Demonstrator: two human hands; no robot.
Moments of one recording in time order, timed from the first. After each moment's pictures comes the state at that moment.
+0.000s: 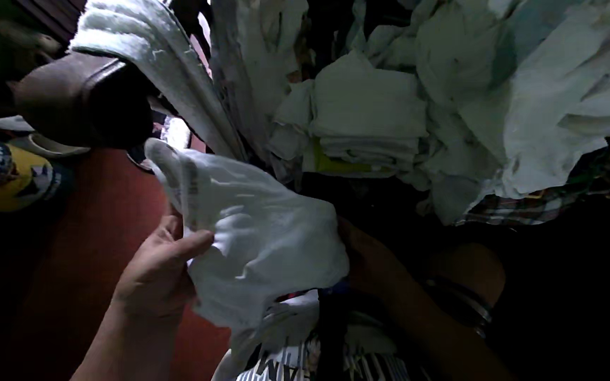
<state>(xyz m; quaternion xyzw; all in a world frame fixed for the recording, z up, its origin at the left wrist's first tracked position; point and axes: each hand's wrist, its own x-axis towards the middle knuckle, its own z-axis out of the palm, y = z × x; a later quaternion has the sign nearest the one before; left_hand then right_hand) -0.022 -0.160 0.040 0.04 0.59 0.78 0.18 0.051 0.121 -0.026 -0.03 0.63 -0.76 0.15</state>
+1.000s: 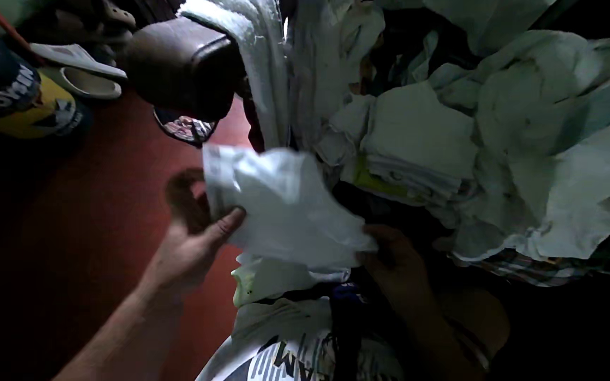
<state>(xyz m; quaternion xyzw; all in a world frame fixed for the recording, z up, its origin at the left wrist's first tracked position) -0.025 -0.192 0.015 0.04 0.72 0.69 0.03 0.041 0.108 -0.002 -0.01 0.78 -0.62 -0.03</state>
